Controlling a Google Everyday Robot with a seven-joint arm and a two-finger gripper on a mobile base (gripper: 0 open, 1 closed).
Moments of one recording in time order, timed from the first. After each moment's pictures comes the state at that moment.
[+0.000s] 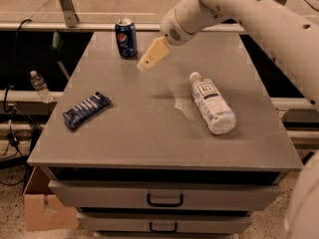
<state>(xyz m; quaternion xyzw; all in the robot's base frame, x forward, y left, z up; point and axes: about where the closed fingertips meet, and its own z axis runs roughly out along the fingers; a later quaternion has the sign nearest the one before) 0.707 0.009 0.919 -0.55 0.74 0.11 0.38</state>
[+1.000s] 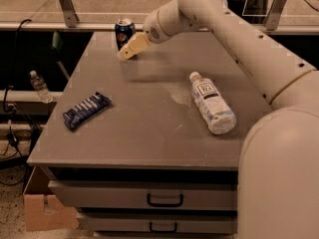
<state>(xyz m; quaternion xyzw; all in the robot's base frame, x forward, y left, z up) 0.778 0.064 0.906 -0.49 0.73 0.18 0.44</state>
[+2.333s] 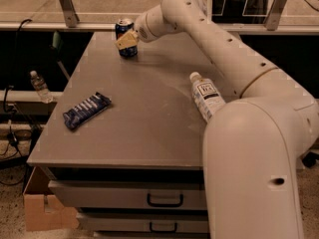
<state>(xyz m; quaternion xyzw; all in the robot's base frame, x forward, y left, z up) 0.842 0.095 0.886 -0.45 0.74 0.17 0.47</state>
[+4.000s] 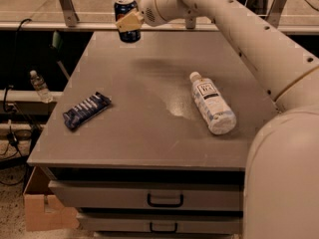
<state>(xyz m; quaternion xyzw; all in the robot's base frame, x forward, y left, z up) 0.787 0.078 0.968 -0.45 0.71 0.18 0.51</state>
